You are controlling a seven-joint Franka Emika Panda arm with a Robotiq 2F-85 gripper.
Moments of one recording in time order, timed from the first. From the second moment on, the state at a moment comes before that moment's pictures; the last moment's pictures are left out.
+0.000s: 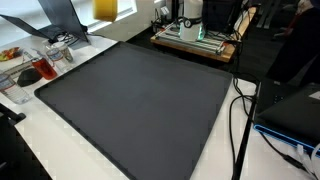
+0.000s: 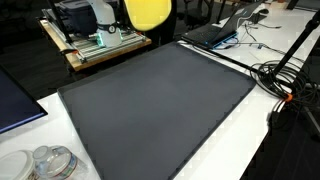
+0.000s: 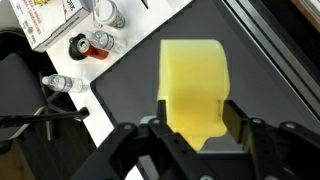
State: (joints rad) arm 0.06 -0.20 0.03 -1.75 -0.49 1.55 -0.83
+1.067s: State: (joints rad) arm 0.07 -0.19 0.04 -1.74 -0.48 1.56 -0.85
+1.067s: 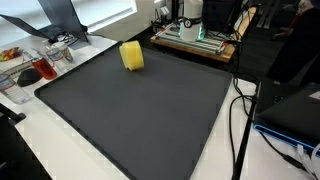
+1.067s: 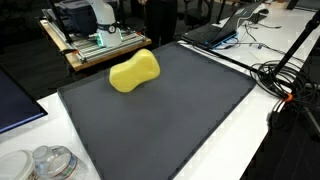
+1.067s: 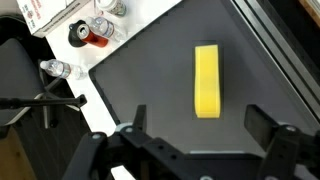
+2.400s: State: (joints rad) arm 0.12 -0.05 0.10 -1.81 -0.32 1.70 -0.72
